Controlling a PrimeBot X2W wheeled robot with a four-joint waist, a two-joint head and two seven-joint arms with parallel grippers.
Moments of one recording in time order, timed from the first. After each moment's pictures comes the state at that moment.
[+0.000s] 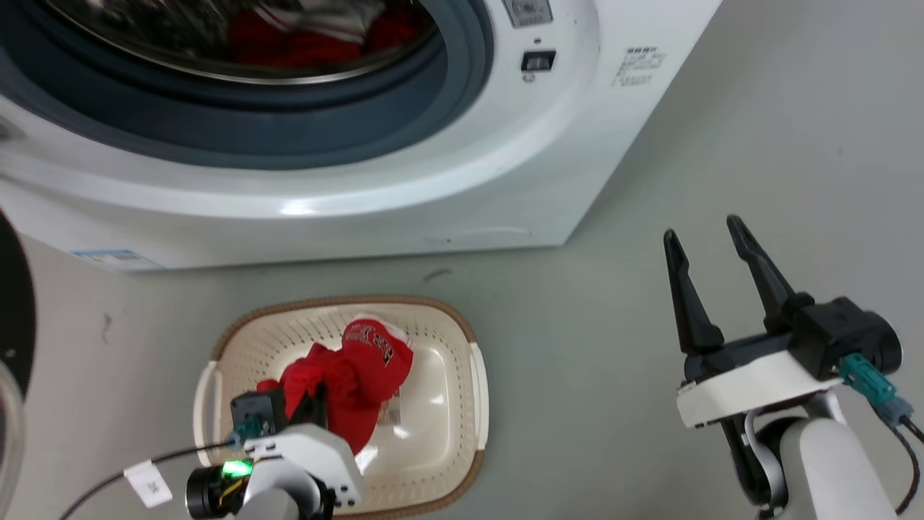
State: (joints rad) left arm -0.28 0.05 -0.11 0.78 -0.30 0.01 -0.25; right arm -0.19 -0.05 0.09 0.03 0.07 0.13 -0.15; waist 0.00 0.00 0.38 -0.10
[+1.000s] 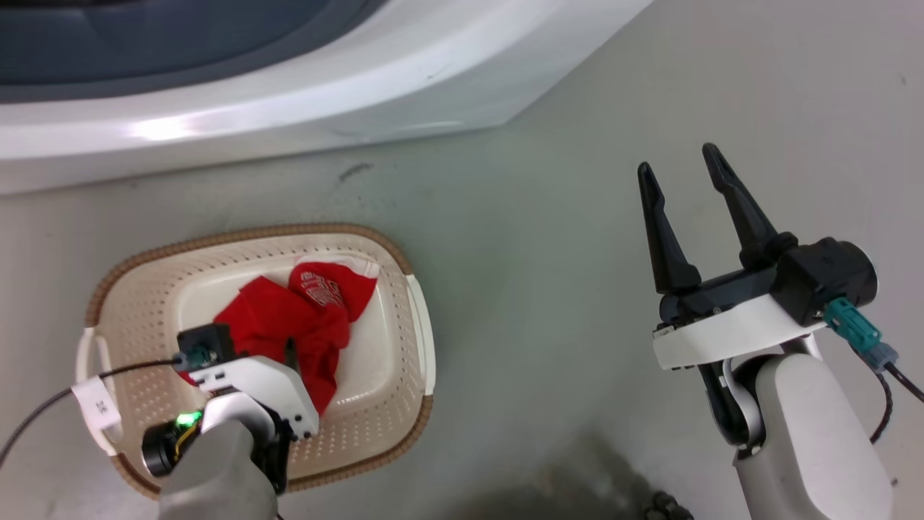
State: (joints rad) left arm -0.67 0.12 -0.06 1.28 -0.38 -0.02 -0.23; right arm -0.38 -0.05 0.16 0.14 0.12 0.13 -0.25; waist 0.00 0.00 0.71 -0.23
